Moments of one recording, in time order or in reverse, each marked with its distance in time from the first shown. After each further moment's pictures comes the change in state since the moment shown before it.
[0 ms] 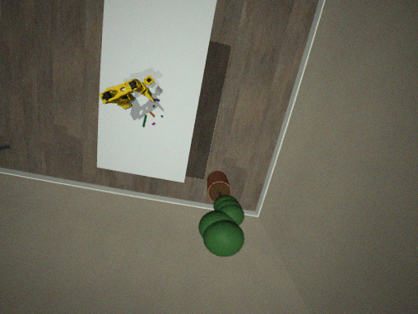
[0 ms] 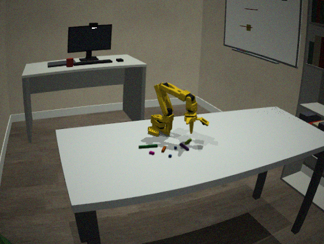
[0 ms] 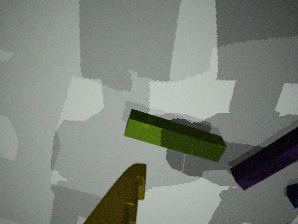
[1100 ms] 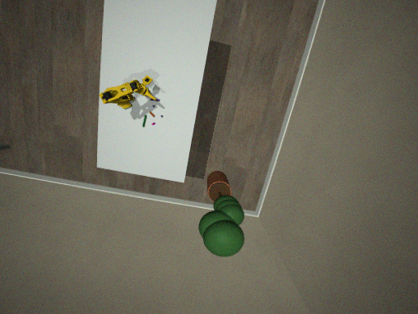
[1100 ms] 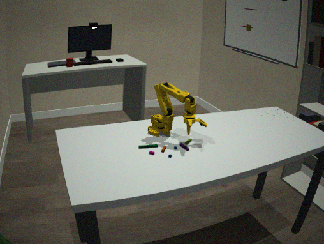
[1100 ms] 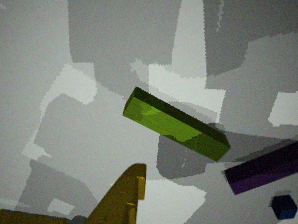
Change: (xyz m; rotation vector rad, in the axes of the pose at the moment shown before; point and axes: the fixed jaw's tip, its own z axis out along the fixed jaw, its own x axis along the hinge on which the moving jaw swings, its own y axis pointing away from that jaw) arm 0.012 -0.001 0.006 -0.018 0.045 -0.207
